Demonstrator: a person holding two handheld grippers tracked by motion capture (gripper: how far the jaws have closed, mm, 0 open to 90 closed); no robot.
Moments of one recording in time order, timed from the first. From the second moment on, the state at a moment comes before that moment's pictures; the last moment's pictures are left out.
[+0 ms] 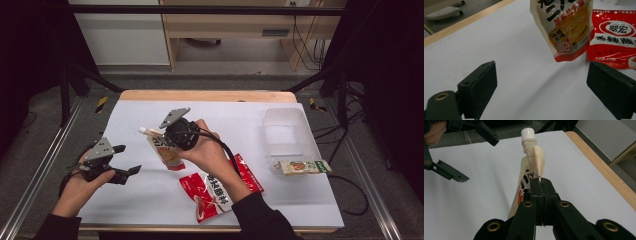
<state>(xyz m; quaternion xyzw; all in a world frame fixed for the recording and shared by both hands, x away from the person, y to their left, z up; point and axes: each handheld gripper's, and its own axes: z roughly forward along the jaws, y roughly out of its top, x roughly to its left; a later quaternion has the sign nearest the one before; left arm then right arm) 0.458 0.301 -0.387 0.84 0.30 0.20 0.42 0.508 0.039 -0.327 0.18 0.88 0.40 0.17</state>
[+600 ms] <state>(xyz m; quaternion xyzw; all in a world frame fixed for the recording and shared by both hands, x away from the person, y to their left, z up) 0.480 0.252 -0.358 0.86 0.25 0.18 0.40 0.503 0.009 -0.305 0.19 0.87 0.42 0.18</state>
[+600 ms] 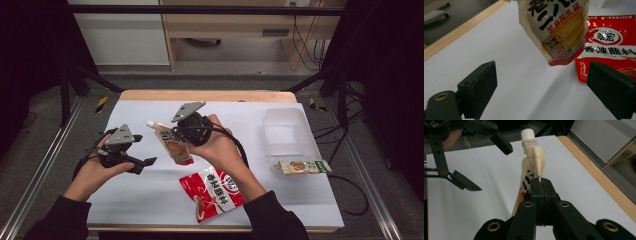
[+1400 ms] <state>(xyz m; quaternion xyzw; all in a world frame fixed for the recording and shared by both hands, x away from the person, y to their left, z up) 0.501 0.225 -0.337 0.87 0.21 0.16 0.42 0.490 -0.005 -0.299 0.17 0.87 0.43 0.17</state>
